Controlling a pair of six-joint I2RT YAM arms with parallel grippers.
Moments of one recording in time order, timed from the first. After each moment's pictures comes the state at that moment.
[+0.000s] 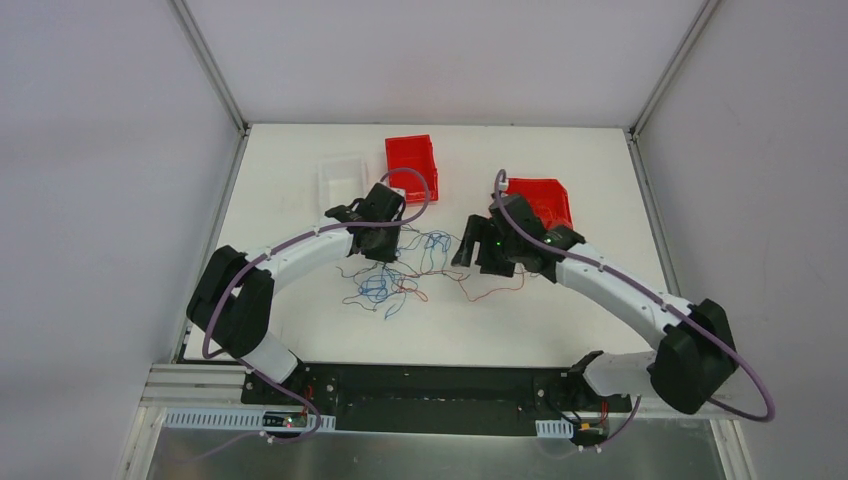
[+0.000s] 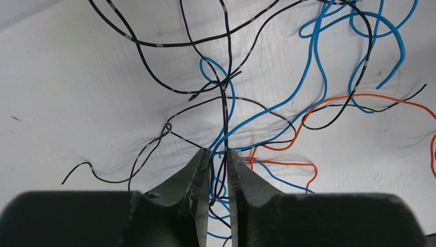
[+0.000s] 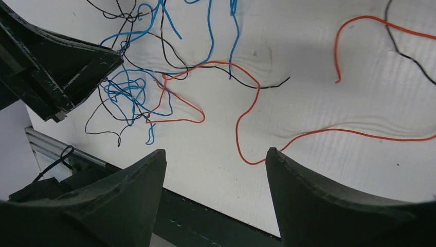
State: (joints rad) left arm -0.61 1.57 1.04 -0.53 -0.11 -0.37; right arm 0.67 1.26 0.96 -0.59 -0.07 0.79
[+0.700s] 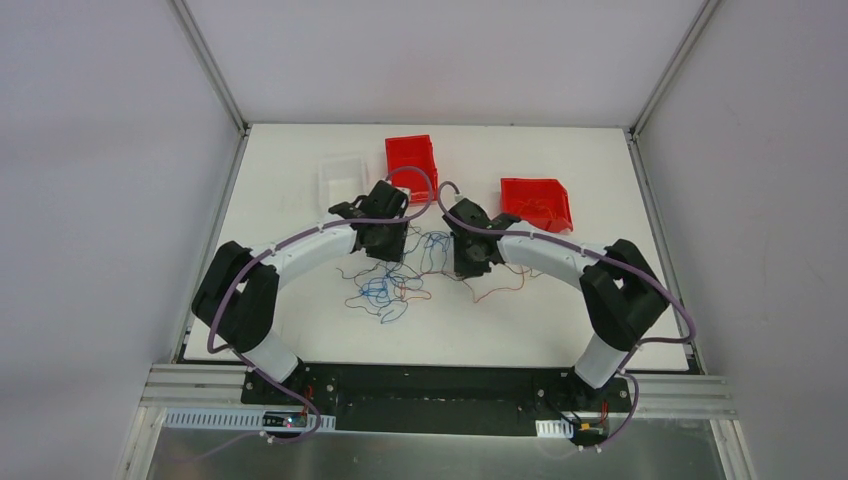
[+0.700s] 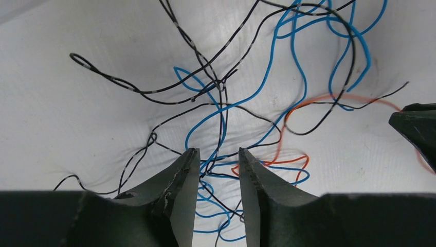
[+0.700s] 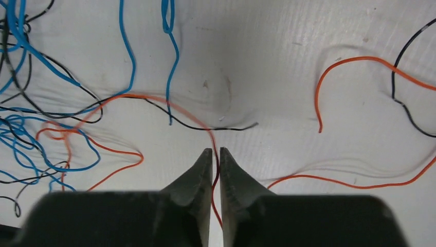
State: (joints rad) left arm -0.61 1.60 1.07 -0.53 -0.05 -0.37; right arm 0.78 1.71 1.13 -0.62 0.11 0.66
